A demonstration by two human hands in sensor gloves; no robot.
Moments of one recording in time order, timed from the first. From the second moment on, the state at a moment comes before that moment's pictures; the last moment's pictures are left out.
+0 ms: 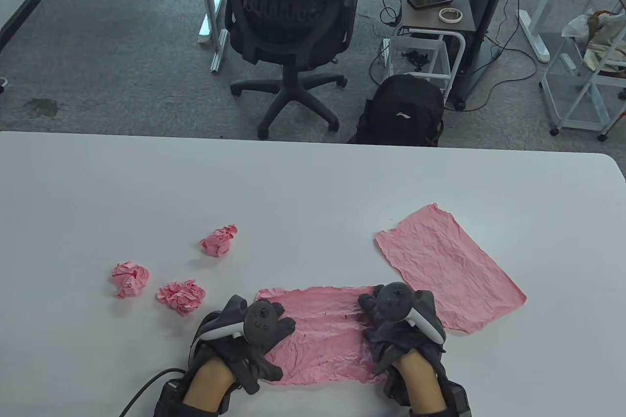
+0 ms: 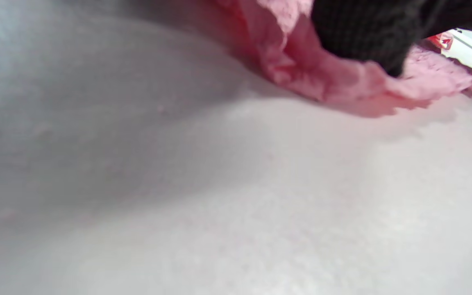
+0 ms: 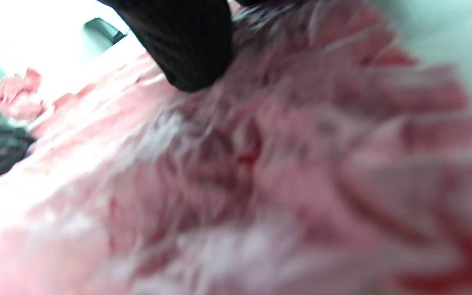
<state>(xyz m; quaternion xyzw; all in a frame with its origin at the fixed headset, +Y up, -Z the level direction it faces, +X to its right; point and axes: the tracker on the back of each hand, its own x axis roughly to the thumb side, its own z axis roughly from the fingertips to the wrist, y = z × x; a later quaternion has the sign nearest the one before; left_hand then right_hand) -0.140 -0.788 -0.283 -0.31 -0.26 0.07 0.91 0.163 -0.785 -0.306 0.03 0.23 0.94 0.24</state>
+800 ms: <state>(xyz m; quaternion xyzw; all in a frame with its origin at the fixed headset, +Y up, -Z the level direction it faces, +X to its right) -0.142 -0.791 -0.281 -0.32 -0.24 0.06 0.91 0.162 -0.774 -0.287 0.03 0.25 0.95 0.18</state>
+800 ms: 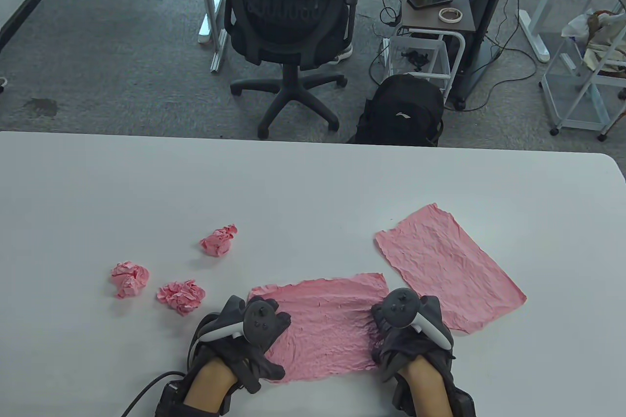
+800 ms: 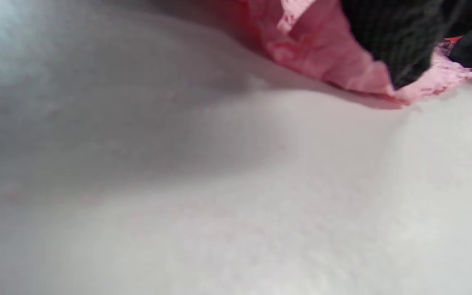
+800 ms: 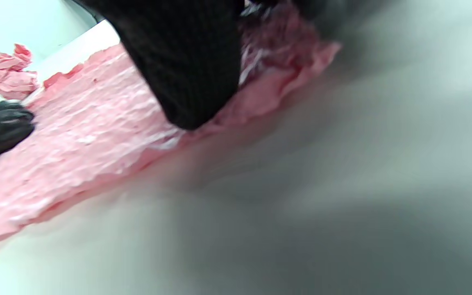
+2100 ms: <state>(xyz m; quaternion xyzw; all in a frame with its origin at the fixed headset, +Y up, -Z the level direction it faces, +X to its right) -0.141 -0.793 -0.284 -0.33 -0.24 0.07 0.91 0.153 -0.789 -0.291 0.08 0.29 0.93 0.21</state>
